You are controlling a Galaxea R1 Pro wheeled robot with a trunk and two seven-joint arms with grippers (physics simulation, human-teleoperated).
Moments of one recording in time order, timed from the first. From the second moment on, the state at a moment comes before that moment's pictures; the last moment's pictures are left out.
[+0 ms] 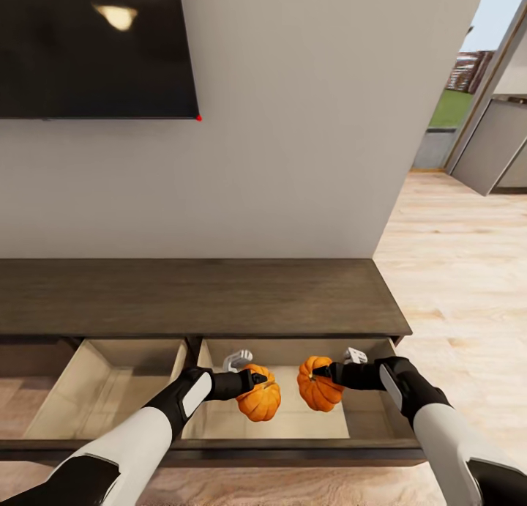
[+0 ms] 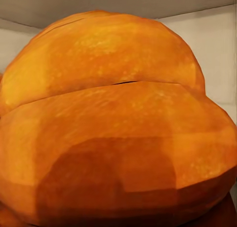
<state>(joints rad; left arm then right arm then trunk) -0.80 -0.13 -0.18 -0.32 0.50 0.52 -0.30 -0.79 -0.09 -0.19 -0.43 0.05 0.65 0.68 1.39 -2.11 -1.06</state>
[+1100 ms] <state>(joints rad) -0.82 -0.13 -0.18 -0.32 0.45 0.48 -0.30 -0.80 -0.09 -0.19 -0.43 0.05 0.65 0.60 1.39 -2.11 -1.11</state>
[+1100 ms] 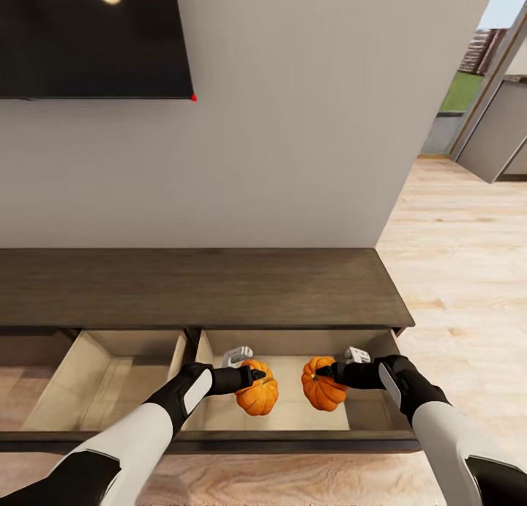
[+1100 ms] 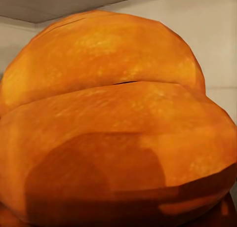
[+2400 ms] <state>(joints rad) -0.87 -0.13 -0.18 -0.29 0.45 0.50 -0.30 -0.88 -0.11 -0.19 -0.35 0.05 0.66 0.60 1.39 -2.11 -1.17</state>
